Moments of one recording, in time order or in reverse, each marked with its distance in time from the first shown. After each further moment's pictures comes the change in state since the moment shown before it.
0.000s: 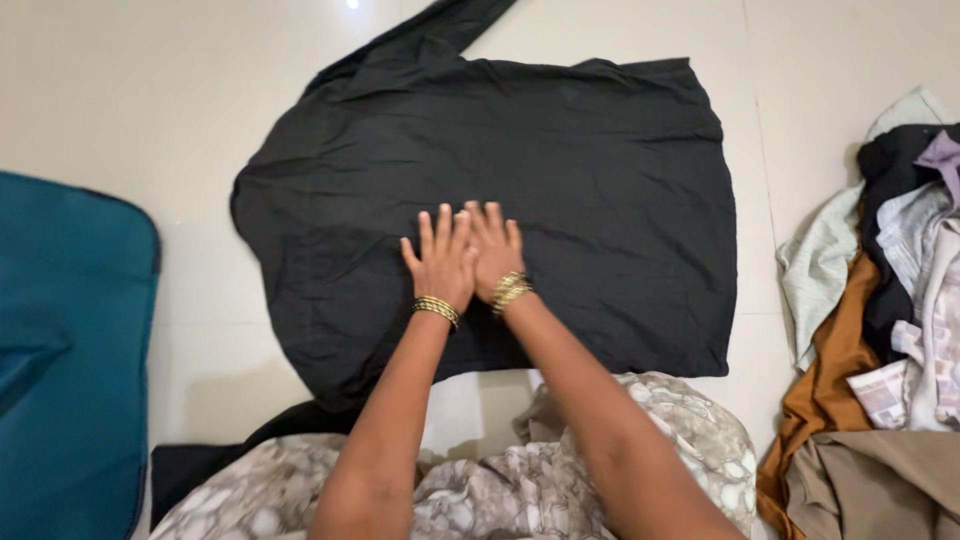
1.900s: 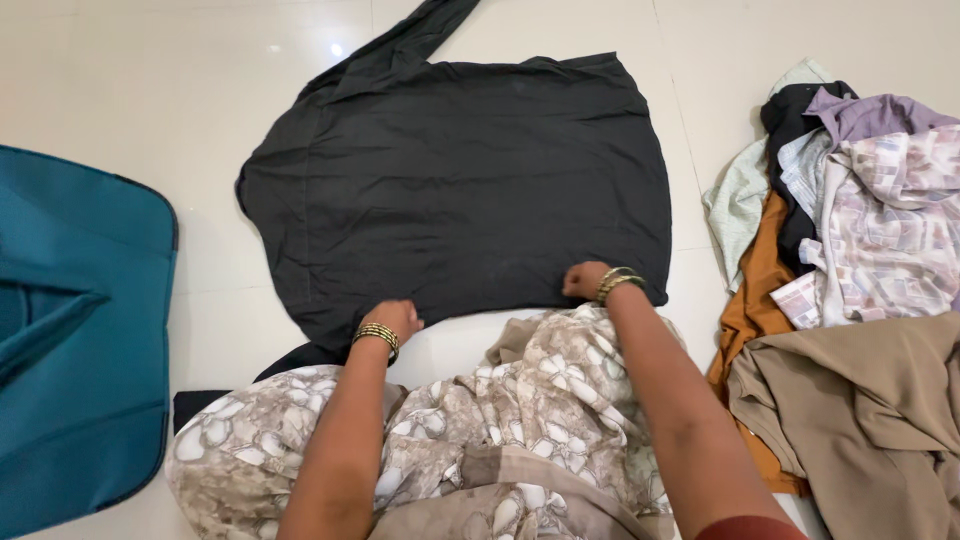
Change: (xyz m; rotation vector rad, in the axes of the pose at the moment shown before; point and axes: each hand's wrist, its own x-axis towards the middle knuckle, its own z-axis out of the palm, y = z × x) left_hand -0.126 -0.052 -0.078 -0.304 -0.910 -0.107; right_hand -0.176 0.212 -0.028 0.198 -0.720 0.267
